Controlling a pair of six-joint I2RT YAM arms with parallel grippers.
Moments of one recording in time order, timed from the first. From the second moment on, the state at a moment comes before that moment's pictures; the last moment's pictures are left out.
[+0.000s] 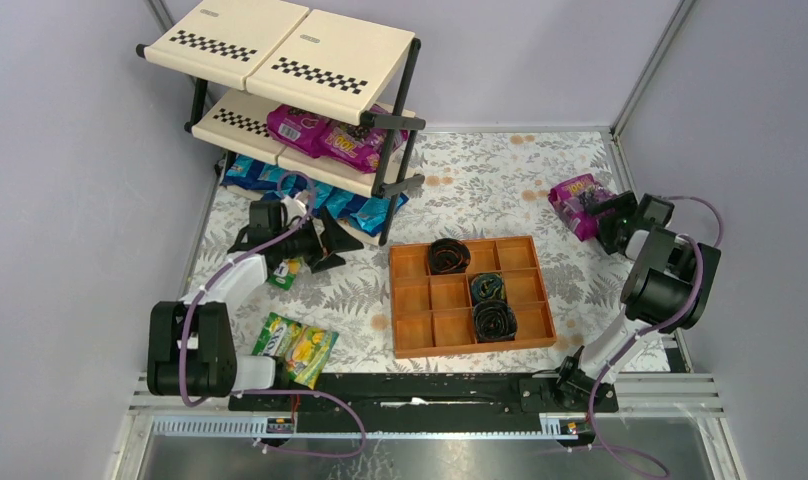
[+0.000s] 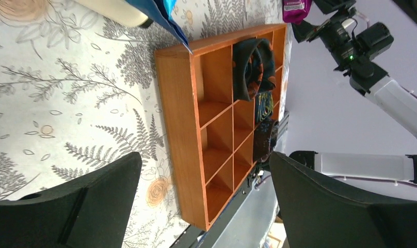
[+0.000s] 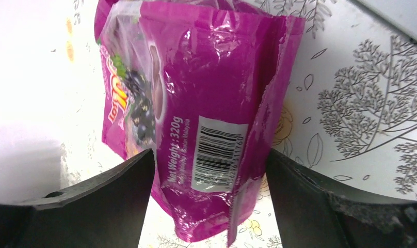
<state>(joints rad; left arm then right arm) -0.03 1.33 0.68 -0.13 0.88 -0.63 -0.48 1.78 0.87 0.17 -0.27 0.77</state>
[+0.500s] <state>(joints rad) 0.00 1.30 0.69 -0.14 0.80 -0.60 -0.48 1.82 0.76 0.45 -0.37 0.86</state>
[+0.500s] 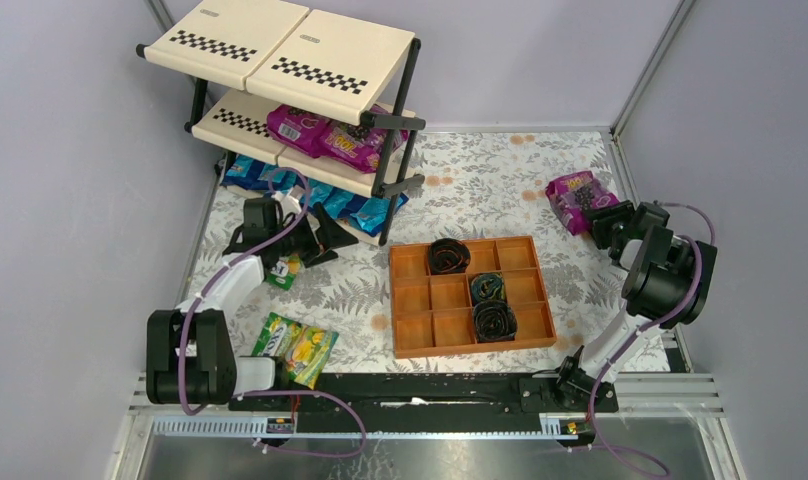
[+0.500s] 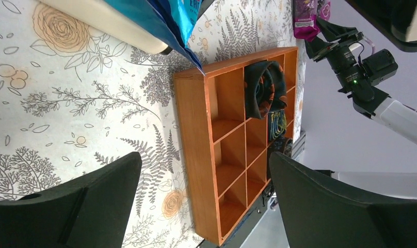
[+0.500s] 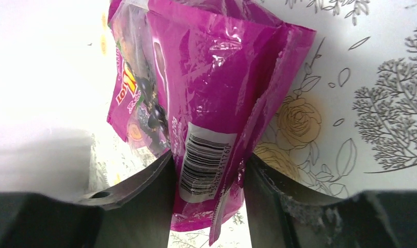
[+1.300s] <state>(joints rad) -0.05 1.19 0.68 -0.11 0.75 -0.63 -0.48 1.76 0.71 0.53 -0.57 0.93</state>
